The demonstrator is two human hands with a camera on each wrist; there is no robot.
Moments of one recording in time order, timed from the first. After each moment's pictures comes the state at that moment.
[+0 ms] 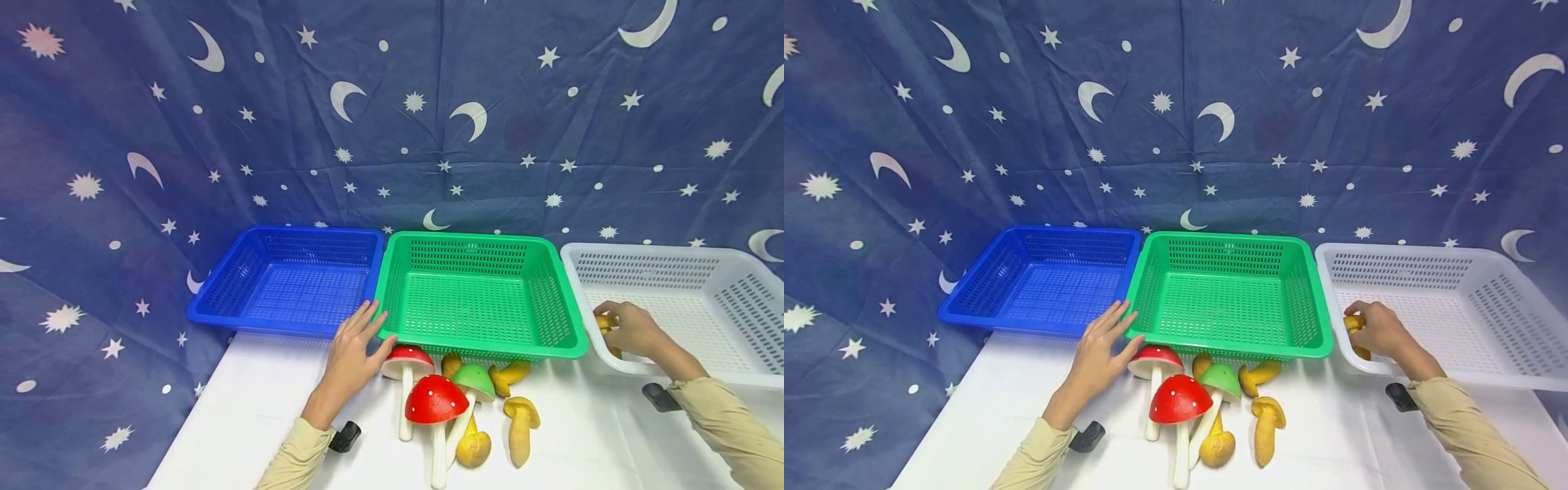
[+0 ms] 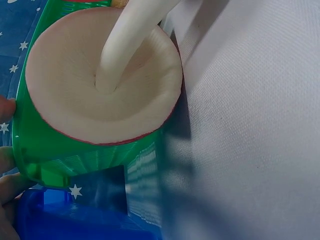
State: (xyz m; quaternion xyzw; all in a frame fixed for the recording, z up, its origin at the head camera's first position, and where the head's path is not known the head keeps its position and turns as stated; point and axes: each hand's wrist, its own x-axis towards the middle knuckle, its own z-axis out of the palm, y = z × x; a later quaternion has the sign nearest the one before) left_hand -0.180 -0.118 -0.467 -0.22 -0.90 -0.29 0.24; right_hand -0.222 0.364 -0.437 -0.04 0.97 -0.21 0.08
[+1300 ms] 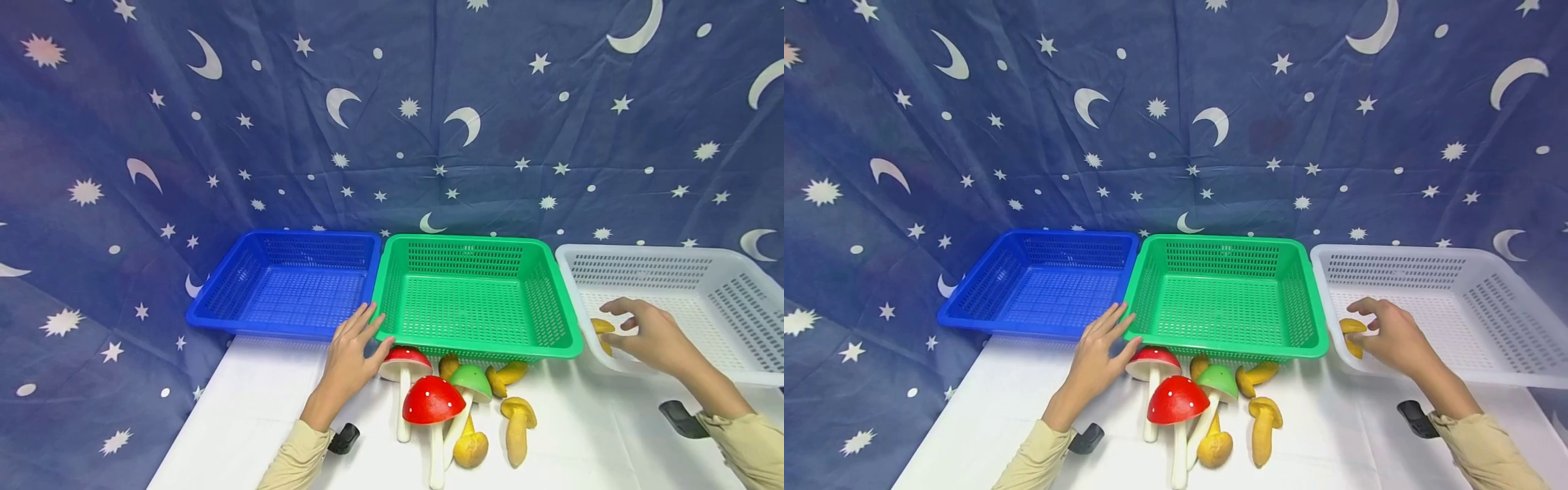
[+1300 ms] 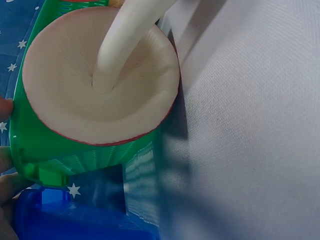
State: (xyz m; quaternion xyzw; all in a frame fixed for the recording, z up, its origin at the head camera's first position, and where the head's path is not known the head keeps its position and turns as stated) left_hand -0.180 -0.117 -0.468 -0.23 -0.90 -0.29 0.26; right_hand -0.175 0.350 -0.394 -0.08 0.97 -0.24 -0.02
